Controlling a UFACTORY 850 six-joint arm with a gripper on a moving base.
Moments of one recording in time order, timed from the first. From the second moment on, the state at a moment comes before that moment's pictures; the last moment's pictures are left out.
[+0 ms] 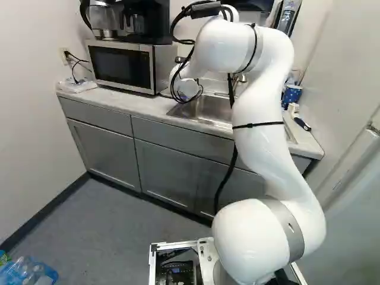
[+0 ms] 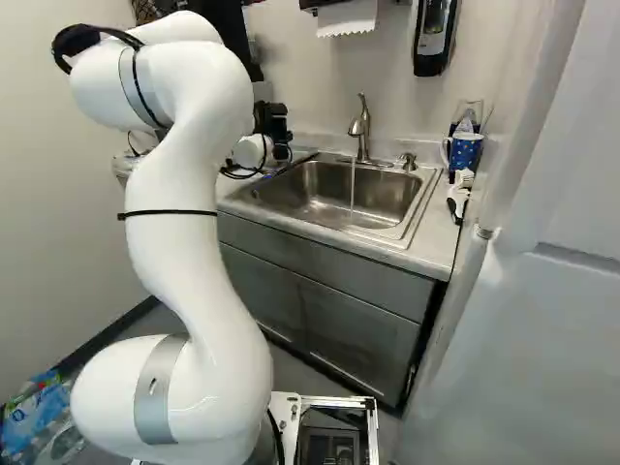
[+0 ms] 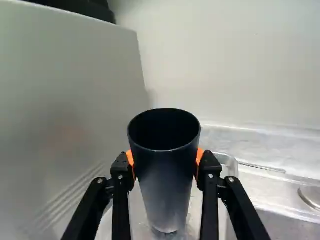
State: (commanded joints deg) arm 8.5 -37.2 -81.5 14.2 43.6 -4.8
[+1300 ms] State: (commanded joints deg) arm 8.5 -37.7 -81.5 13.1 42.9 -4.8
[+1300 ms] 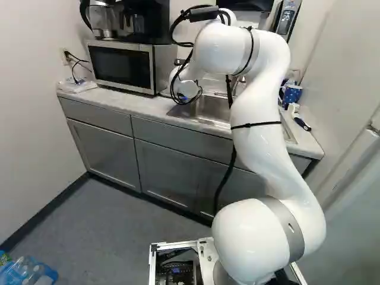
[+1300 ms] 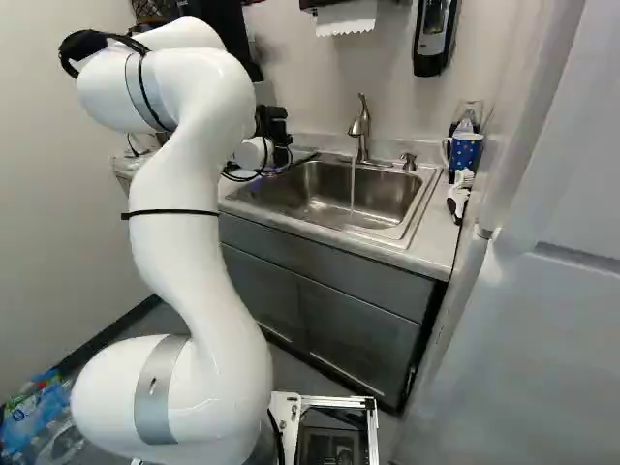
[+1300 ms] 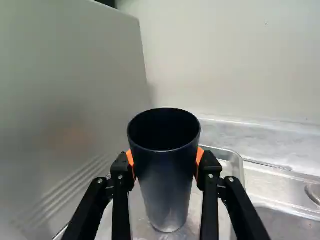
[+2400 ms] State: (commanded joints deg) arm 8.5 -37.7 -81.5 13.1 42.9 -4.8
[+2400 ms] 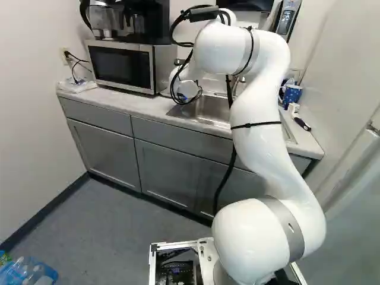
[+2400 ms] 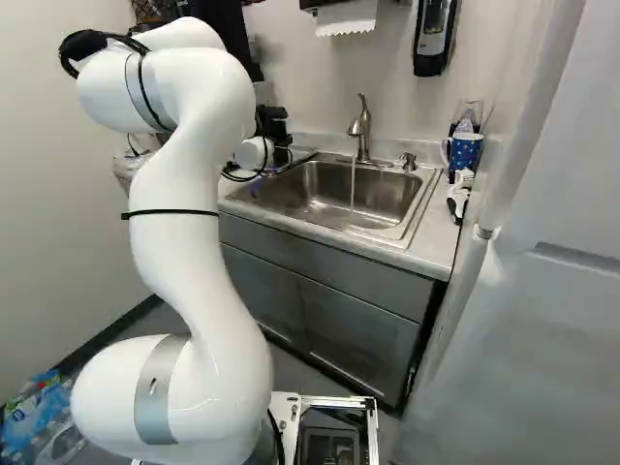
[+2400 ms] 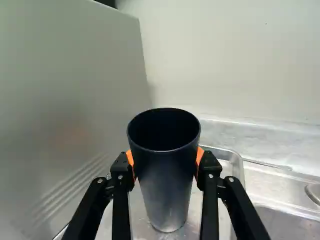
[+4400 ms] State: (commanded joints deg) arm 8.3 -32.3 -82.8 13.1 38.8 -4.8
